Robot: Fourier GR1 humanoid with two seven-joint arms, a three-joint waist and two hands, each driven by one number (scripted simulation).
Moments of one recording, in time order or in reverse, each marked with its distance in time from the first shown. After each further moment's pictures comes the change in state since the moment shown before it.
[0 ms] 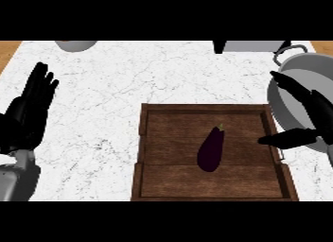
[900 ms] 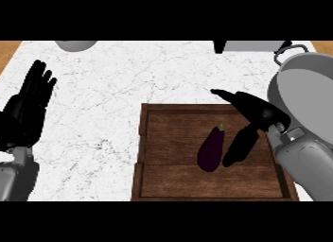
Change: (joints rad) left arm -0.017 -0.015 0.040 0.022 -0.009 -0.034 -0.002; right arm -0.265 0.172 0.220 -0.025 0.027 0.379 0.642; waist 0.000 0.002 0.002
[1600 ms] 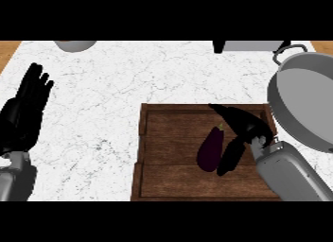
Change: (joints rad) left arm 0.027 -0.027 0.032 -0.034 -0.033 -0.031 0.012; right arm 0.105 0.133 -0.013 0.048 0.234 0.055 0.019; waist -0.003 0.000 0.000
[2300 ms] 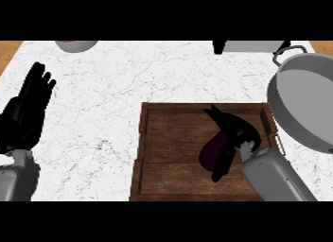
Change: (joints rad) left arm -0.015 -0.033 0.023 0.010 -0.037 -0.026 0.008; right arm 0.055 0.122 -0.056 0.087 0.196 0.020 -0.111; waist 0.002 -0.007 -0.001
